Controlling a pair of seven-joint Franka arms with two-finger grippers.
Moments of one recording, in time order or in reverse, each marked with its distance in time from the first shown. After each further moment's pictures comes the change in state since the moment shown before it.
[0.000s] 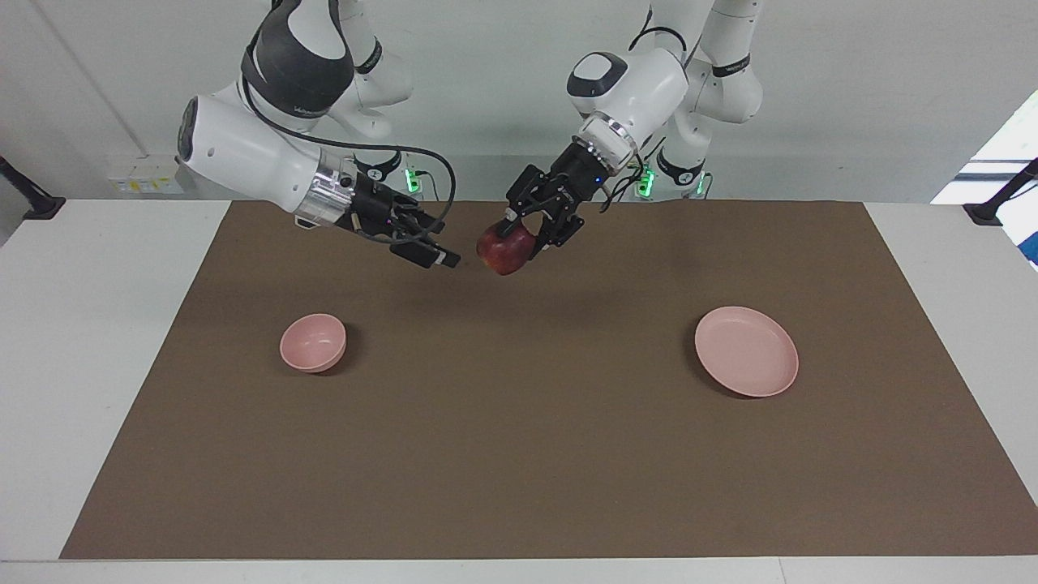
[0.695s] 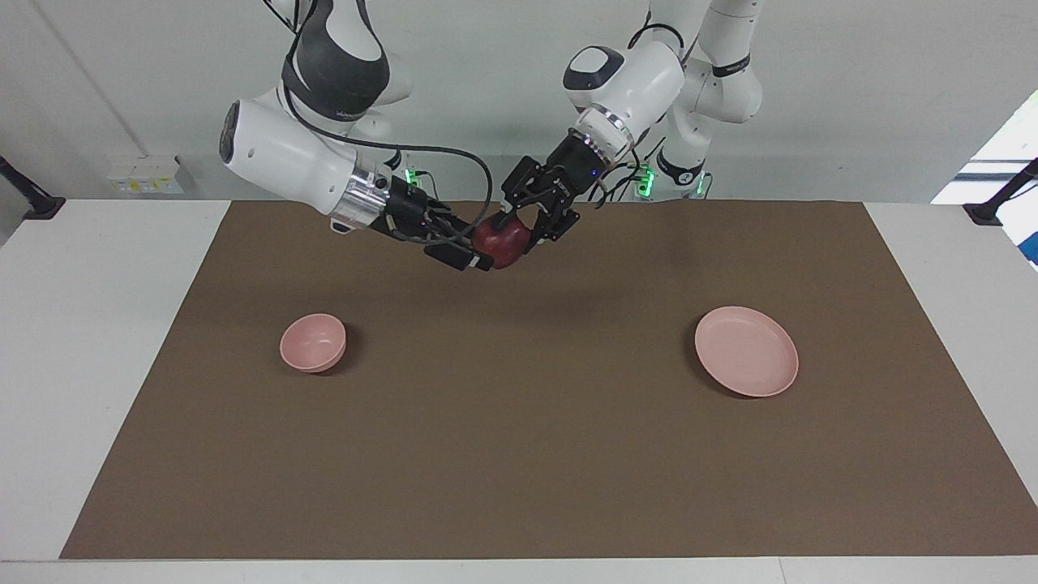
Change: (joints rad) left arm 0.000 0.000 -0.009 0.013 0.000 0.011 -0.003; right arm 0.079 0.008 0.002 -0.001 0.051 0.135 0.000
